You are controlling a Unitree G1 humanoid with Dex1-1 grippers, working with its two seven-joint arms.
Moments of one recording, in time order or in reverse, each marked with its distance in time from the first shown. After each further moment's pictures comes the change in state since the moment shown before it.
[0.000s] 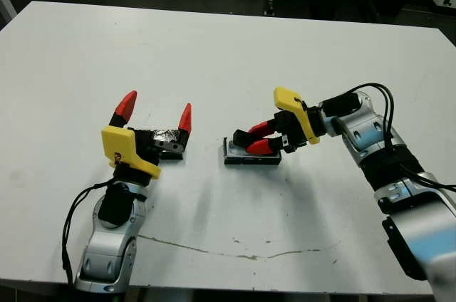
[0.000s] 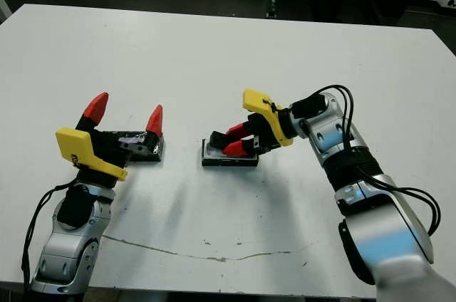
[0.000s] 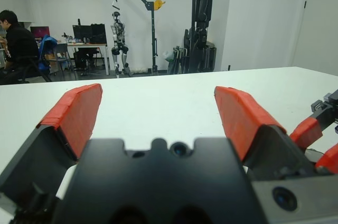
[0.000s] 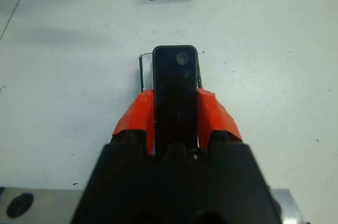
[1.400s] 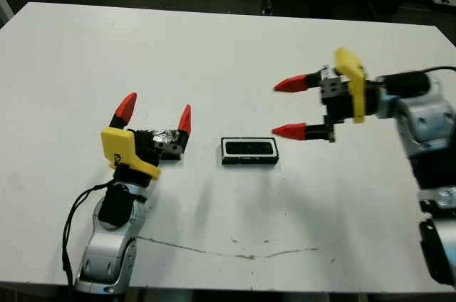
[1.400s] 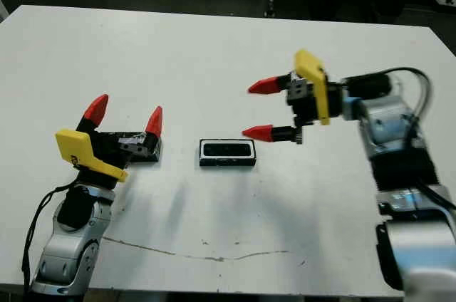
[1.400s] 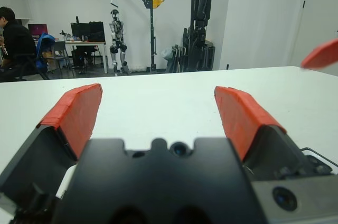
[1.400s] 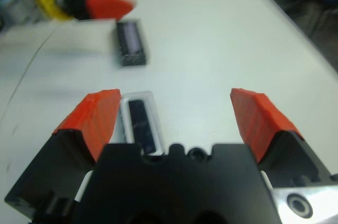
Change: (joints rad) left arm 0.005 0.000 -0.001 0.003 -0.009 -0.001 -0.002; right arm 0.208 -0.166 -0.416 -0.487 0.270 0.178 -0.158
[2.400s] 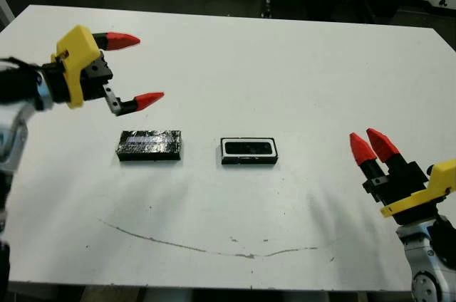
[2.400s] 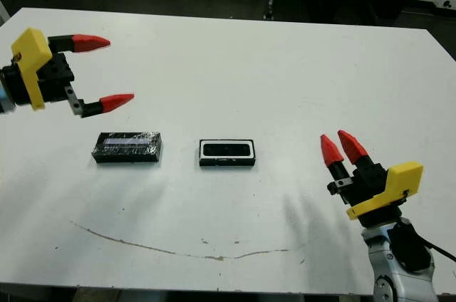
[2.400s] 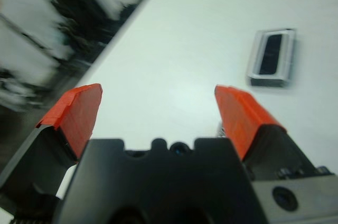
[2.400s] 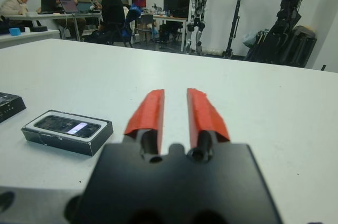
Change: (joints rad) left arm -0.727 0.696 -0.037 0.604 -0.153 0.215 -1.172; right arm 0.816 0.332 -0.227 -0.496 0.075 -0.289 -0.738
